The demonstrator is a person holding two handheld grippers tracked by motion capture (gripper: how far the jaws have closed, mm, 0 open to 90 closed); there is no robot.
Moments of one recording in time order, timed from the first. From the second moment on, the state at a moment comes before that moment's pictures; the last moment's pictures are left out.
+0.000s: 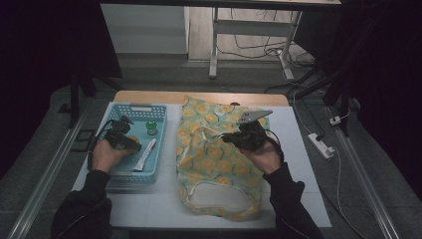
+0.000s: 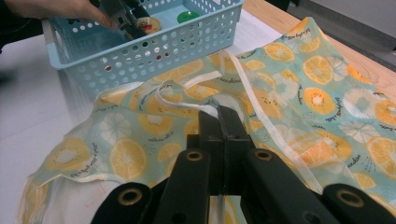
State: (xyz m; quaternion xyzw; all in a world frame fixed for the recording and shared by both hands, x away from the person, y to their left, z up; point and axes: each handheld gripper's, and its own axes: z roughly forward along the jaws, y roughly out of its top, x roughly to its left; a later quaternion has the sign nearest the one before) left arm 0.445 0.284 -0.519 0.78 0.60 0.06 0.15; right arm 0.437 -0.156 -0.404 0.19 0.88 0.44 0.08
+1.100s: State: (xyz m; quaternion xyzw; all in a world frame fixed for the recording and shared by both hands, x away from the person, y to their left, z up) left arm 0.419 0.280 -0.476 0.78 0.55 0.09 0.27; right arm 0.435 -0.157 -0.401 0.19 0.87 0.44 0.09
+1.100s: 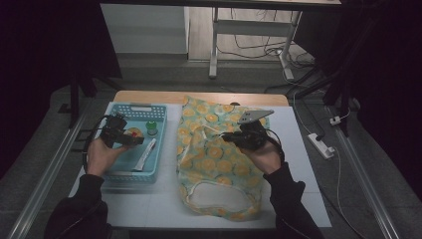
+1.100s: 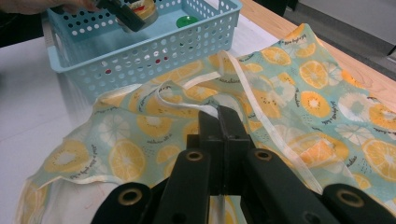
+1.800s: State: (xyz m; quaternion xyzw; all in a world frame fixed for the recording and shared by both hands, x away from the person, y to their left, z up) left arm 0.395 0.265 -0.455 0.80 0.51 0.10 0.30; right arm 0.434 -0.156 -0.399 0.19 0.87 0.44 0.09
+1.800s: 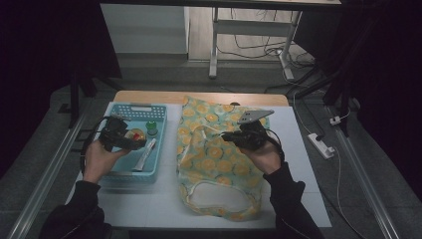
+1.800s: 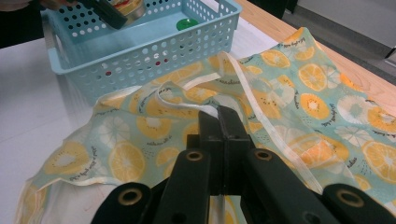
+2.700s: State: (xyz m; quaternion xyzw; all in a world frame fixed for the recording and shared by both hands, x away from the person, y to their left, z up) left arm 0.361 0.222 -0.438 0.83 0.44 0.09 0.33; right arm 0.434 -0.157 -0.398 0.19 0.87 0.45 0.09
